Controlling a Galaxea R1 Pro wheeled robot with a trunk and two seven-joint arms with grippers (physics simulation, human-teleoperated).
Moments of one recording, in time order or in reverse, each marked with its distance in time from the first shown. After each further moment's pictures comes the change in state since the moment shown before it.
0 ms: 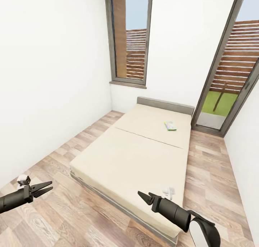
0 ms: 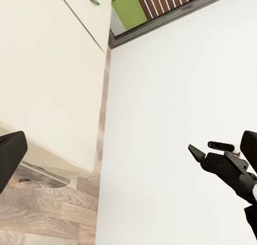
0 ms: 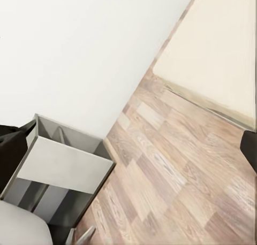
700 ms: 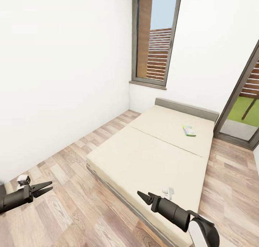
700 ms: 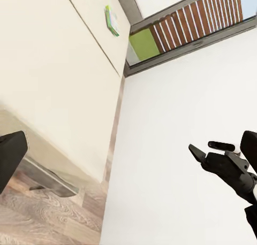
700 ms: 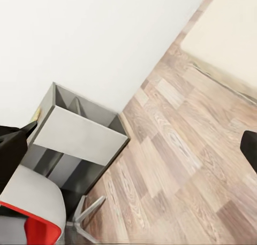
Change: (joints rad) left arm 0.000 0.000 0.000 -0.001 -0.002 0.000 0.000; right arm 0.000 0.006 0.001 0.000 0.000 -0.001 -0.003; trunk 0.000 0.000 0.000
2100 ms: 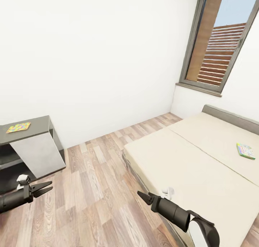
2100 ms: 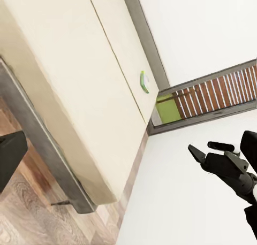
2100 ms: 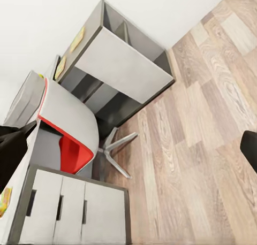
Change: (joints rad) left arm 0.000 0.000 0.000 0.000 0.002 0.000 0.000; right arm 0.000 0.000 -0.001 0.000 0.000 0.002 -0.001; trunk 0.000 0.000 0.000
